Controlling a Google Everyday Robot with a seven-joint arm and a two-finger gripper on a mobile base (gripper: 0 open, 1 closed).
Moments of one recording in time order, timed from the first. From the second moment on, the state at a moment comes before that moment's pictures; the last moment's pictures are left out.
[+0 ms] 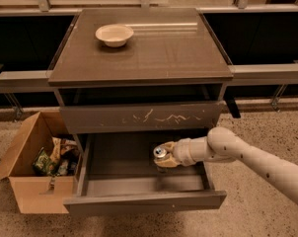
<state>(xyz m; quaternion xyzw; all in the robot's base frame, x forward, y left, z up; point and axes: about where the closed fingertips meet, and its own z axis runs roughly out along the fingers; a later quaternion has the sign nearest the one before) 0.598 -0.063 0.504 -0.56 0.68 0.27 0.38</state>
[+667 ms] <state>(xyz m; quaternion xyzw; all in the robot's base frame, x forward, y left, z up) 0.601 -0.067 0.476 -0.55 0.68 0.28 0.40</state>
